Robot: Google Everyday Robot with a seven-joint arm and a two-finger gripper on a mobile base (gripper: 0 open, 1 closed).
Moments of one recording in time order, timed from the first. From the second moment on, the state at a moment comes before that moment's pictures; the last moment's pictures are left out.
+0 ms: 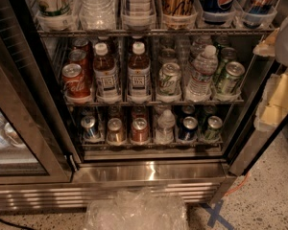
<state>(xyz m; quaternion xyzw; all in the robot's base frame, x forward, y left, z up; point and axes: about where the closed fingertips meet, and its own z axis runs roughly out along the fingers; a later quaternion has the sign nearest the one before) 0.438 -0.217 0.976 -0.60 0.78 -0.03 0.16</state>
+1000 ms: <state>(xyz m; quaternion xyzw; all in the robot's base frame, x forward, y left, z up) 0.422 -0.194 0.927 -0.48 0.85 0.03 0.22</state>
